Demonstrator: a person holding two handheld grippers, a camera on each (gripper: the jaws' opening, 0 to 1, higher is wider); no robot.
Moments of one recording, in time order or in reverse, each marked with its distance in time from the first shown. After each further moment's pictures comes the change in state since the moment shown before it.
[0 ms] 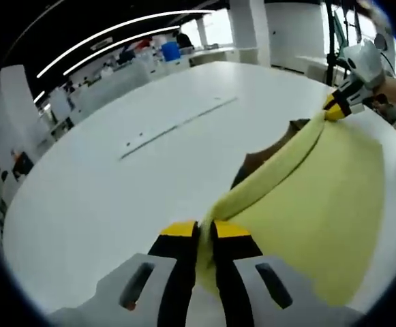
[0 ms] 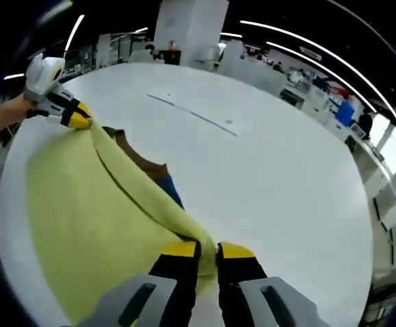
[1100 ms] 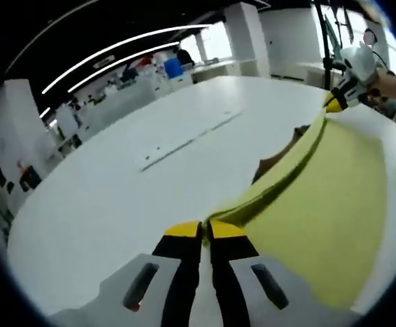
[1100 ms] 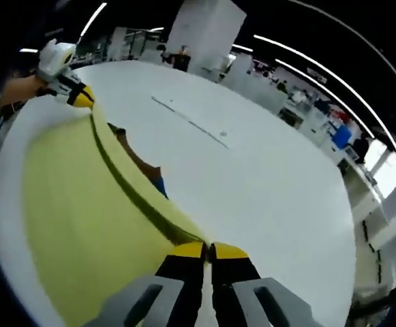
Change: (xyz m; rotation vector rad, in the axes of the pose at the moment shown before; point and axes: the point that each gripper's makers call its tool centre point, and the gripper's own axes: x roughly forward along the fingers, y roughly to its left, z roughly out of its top) left arm -0.018 0.028 0.012 -0.003 -0.122 0.052; right arm -0.012 -0.021 0.013 -0.026 -0.099 -0.056
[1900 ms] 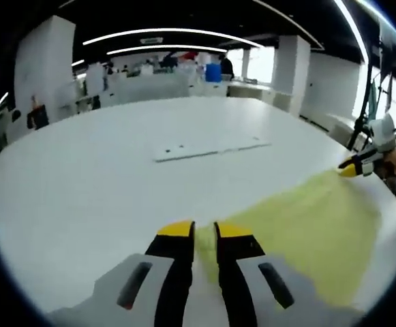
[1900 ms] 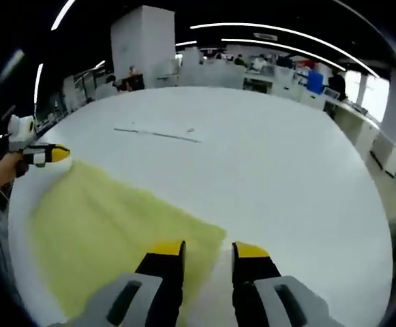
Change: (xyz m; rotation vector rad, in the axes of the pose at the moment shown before) left arm -0.002 0.010 0.005 -0.357 -0.053 0.015; right arm 0.004 -0.001 -0.004 0.364 0.024 0.044
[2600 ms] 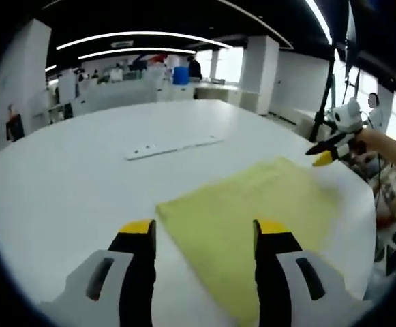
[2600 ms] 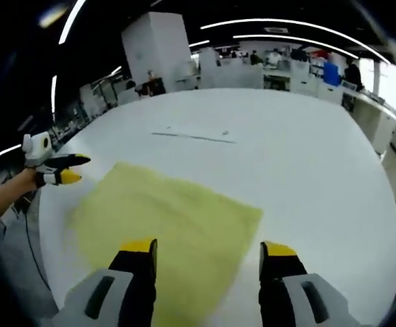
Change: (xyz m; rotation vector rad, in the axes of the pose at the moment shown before) left arm -0.070 -0.045 -0.017 0.081 -0.002 -0.190; right arm -0.058 0.052 -0.017 0.007 0.029 0.154
